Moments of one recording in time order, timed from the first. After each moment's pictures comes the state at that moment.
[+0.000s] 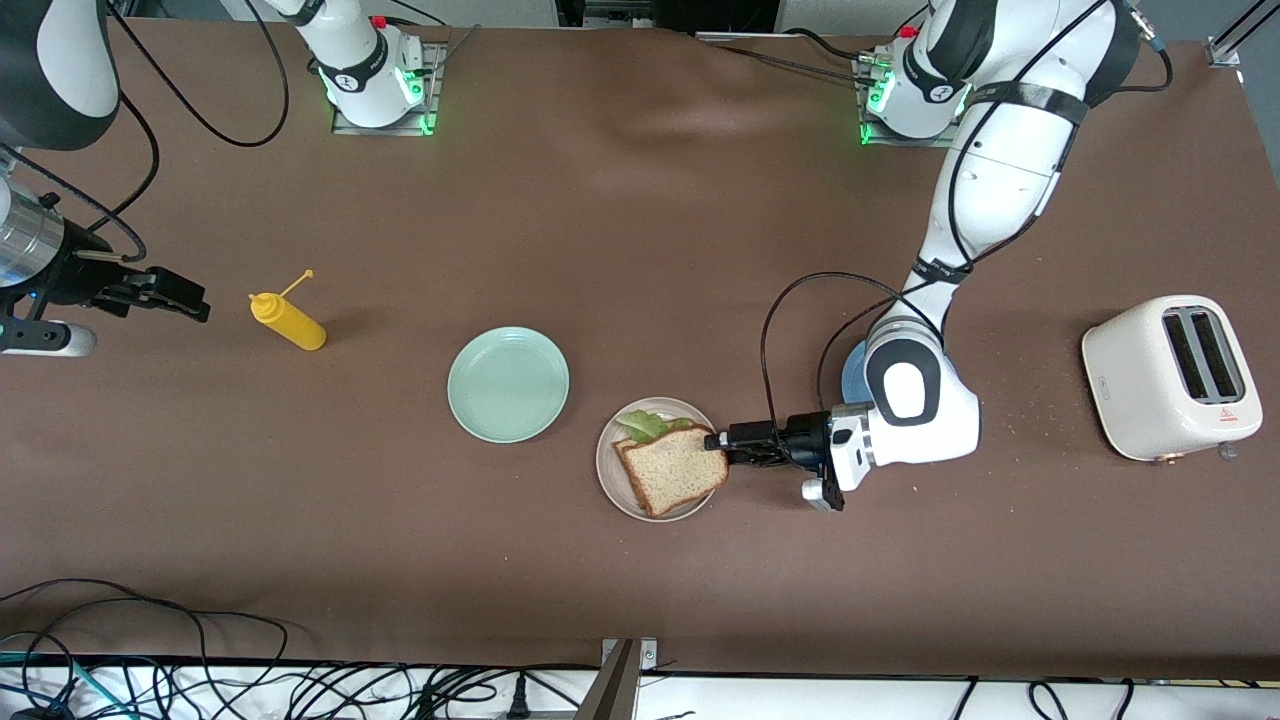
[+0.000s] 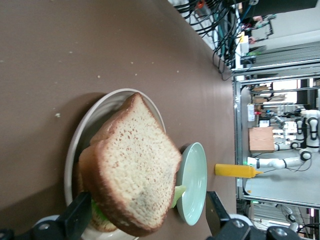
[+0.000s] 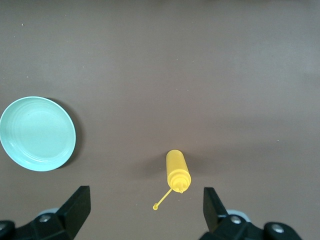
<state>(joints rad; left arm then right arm) -0.23 0.93 -0.07 -1.36 -1.31 2.13 0.63 0.12 0.15 -0.14 -1.60 0.02 1.73 0.03</state>
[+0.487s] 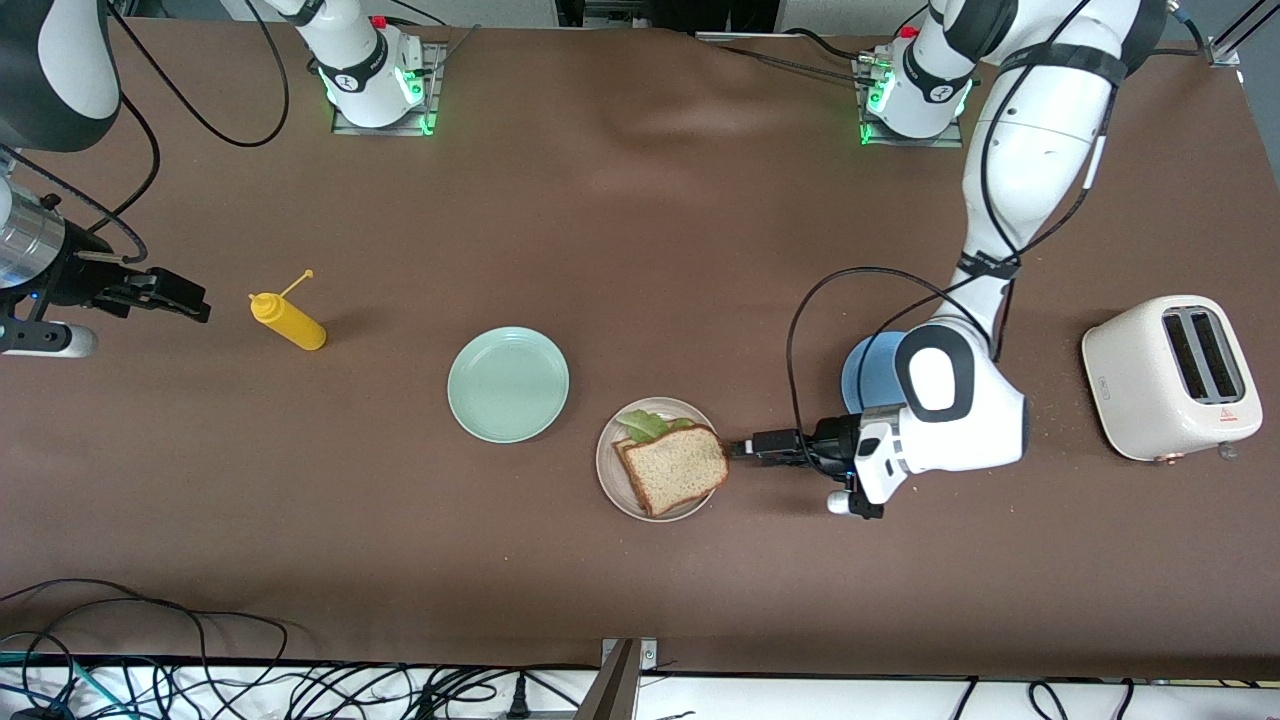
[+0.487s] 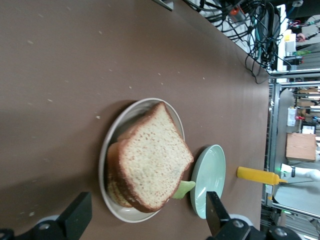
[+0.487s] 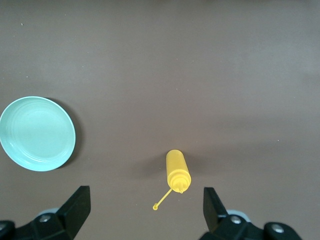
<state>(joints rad) -0.19 0.84 -0.05 -1.35 -1.05 2.13 0.38 0.12 0.15 -0.14 -1.60 0.02 1.73 0.03</state>
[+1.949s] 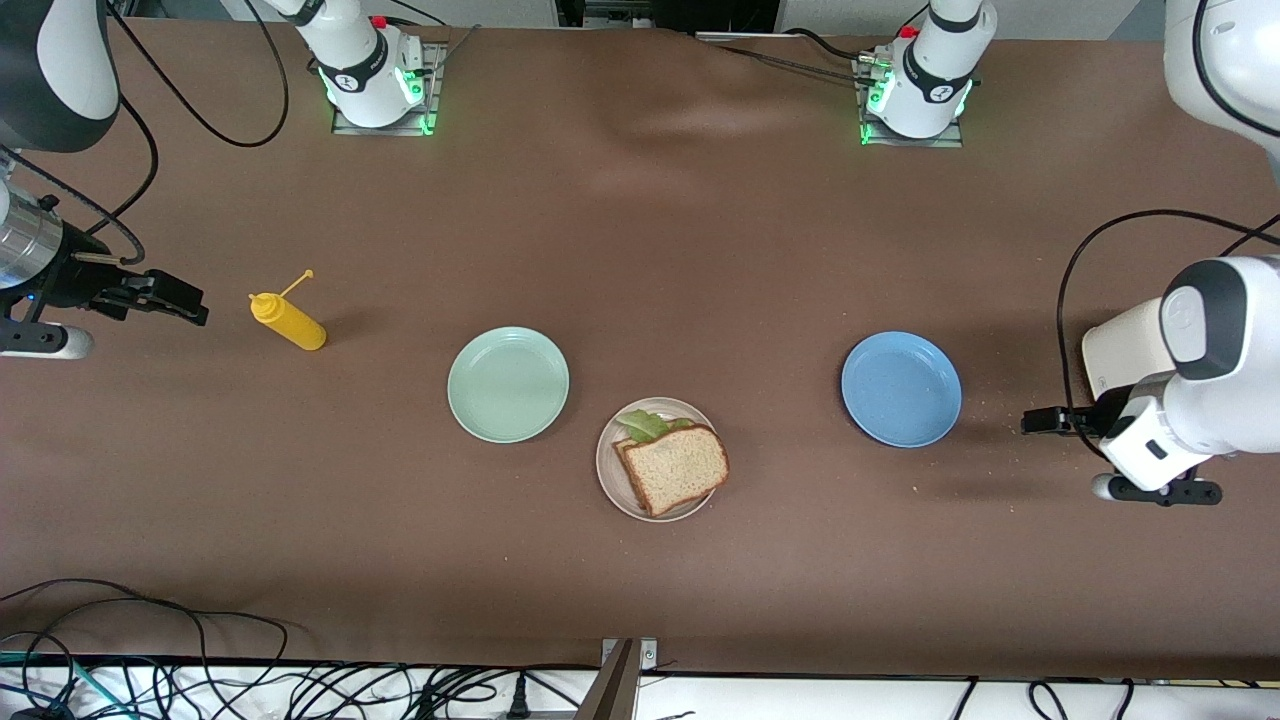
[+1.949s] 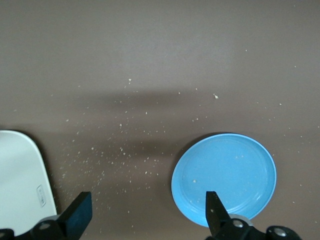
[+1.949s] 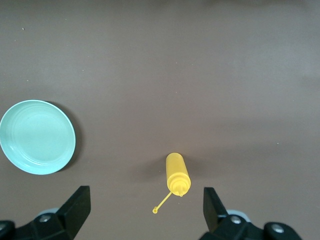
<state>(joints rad) 0.09 0.56 -0.02 -1.35 -0.02 1.78 0.06 0.12 0.15 -0.14 -1.60 0.02 1.74 0.04</state>
